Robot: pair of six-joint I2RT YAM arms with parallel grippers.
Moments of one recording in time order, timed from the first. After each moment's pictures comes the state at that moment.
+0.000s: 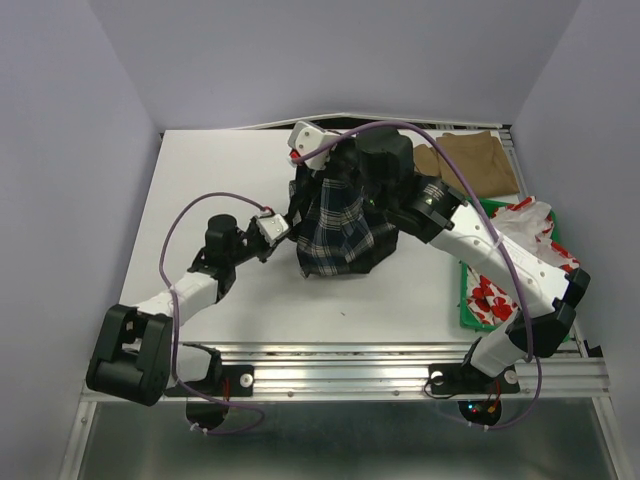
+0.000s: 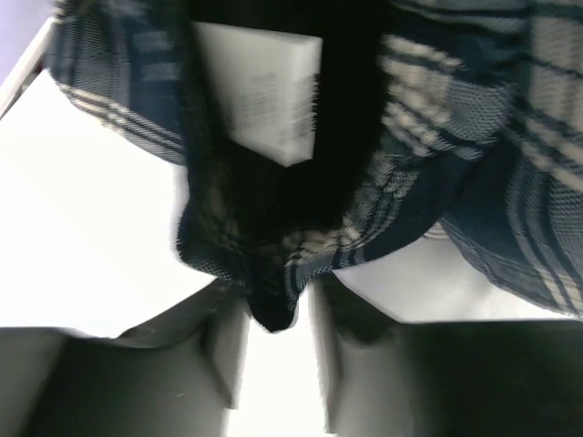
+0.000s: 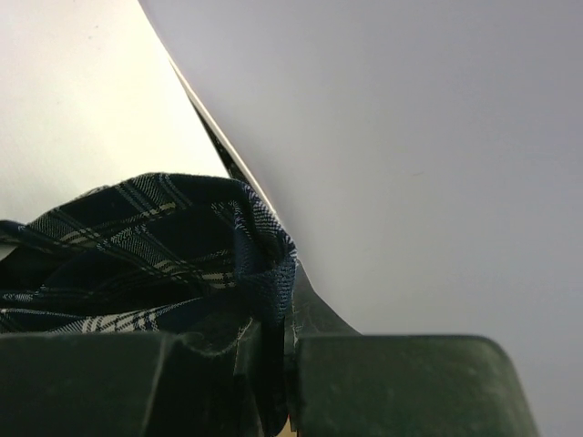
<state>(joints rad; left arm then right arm) -0.27 1.24 0.46 0.42 0.57 0.53 0.94 1.56 1.82 -0.38 0.36 -0.83</state>
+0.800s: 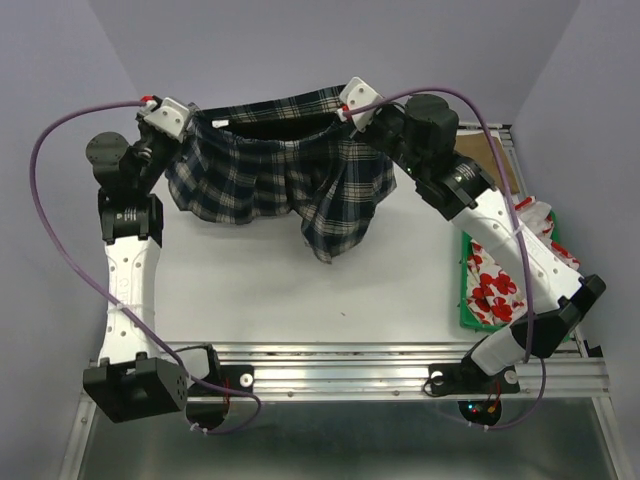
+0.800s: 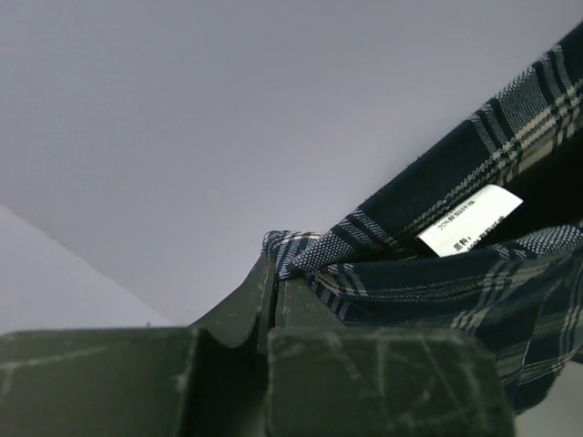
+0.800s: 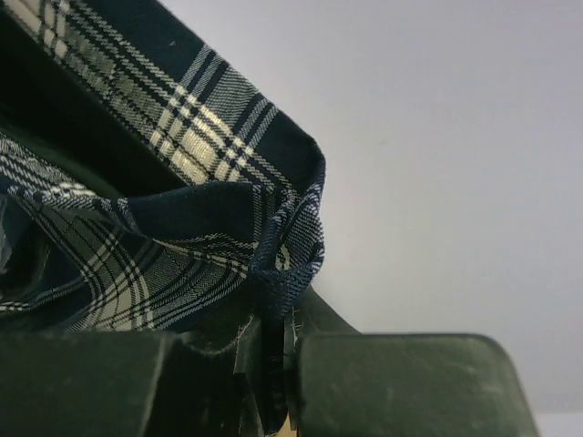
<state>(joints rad) 0.15 1.15 1.21 0.09 0.57 0.37 0.67 1.54 1.80 -0.30 0.19 -0.73</state>
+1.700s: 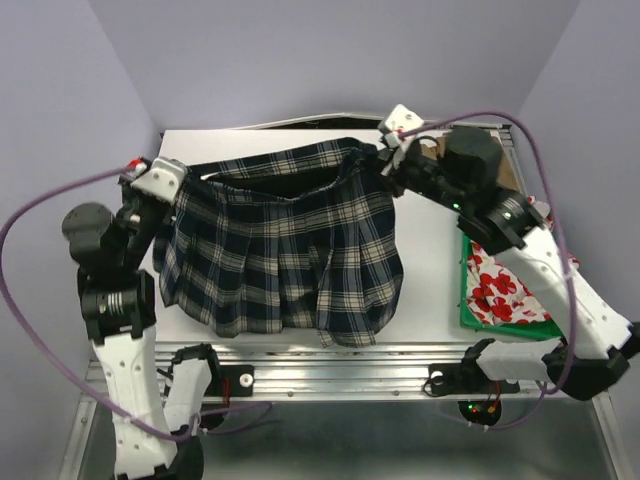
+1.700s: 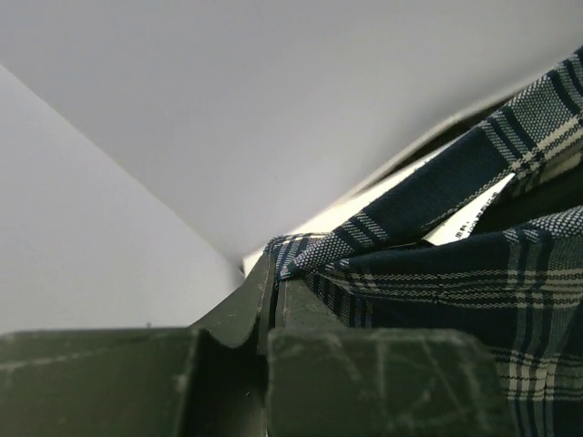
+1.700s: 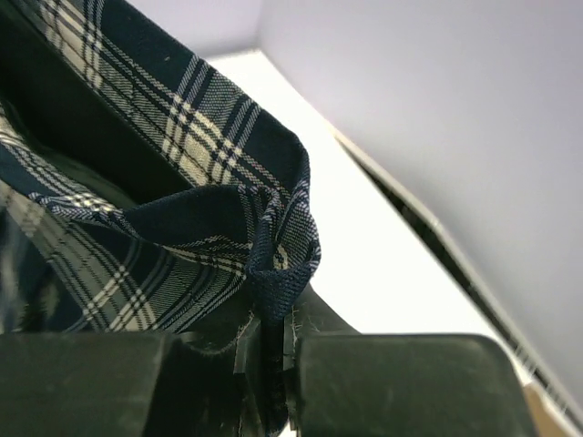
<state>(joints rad) 0.18 0.69 1.23 -0.40 0.46 0.46 0.67 1.20 1.58 -0.45 -0.18 -0.36</state>
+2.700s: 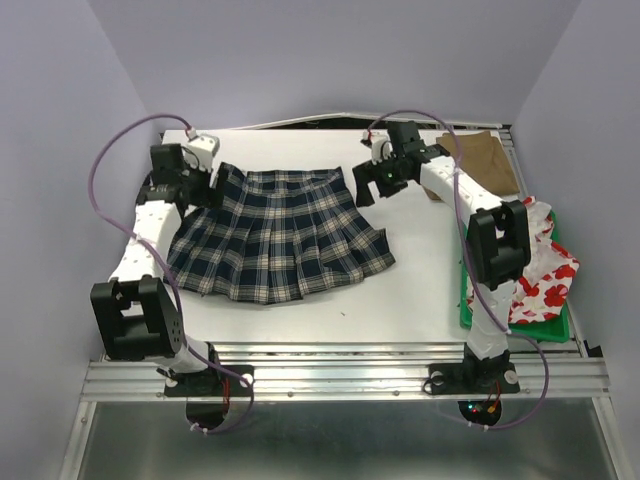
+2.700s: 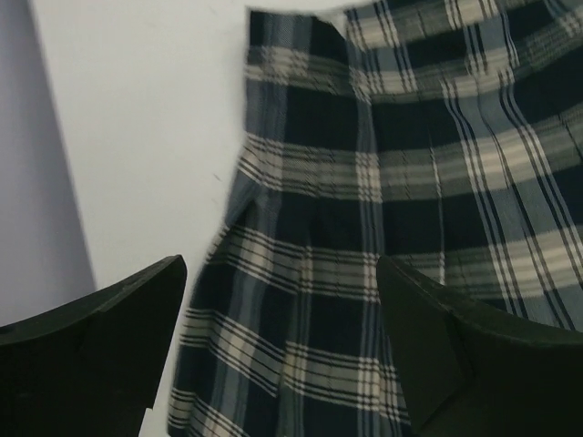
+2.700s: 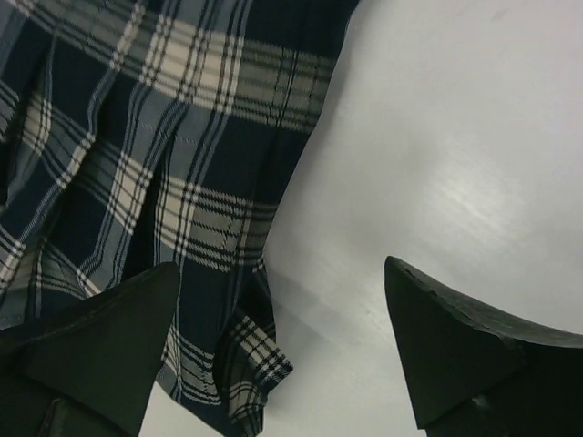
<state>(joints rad) 0.10 1.48 1.29 -0.43 0.16 0.32 0.34 2.03 1.80 -0.66 -0.35 -0.12</state>
